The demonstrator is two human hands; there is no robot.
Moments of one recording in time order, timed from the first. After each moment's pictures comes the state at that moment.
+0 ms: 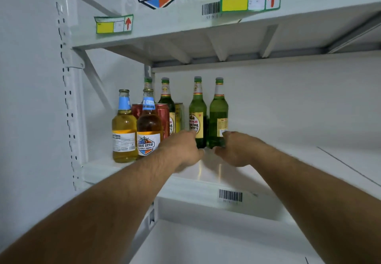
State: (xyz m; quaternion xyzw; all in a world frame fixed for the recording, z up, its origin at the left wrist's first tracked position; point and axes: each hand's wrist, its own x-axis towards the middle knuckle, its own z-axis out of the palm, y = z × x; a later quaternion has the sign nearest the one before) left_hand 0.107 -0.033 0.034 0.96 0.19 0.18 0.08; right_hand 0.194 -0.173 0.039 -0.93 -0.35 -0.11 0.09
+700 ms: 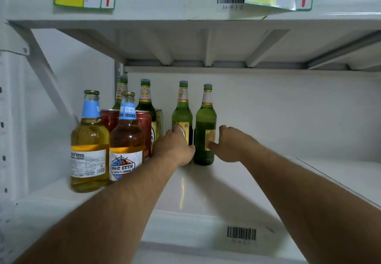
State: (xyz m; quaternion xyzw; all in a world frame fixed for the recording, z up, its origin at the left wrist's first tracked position) left_hand 0.201 0.018 0.037 0.93 0.19 0.28 0.17; right_hand 0.244 -0.139 0.065 -0.95 -0.23 -0.18 0.12
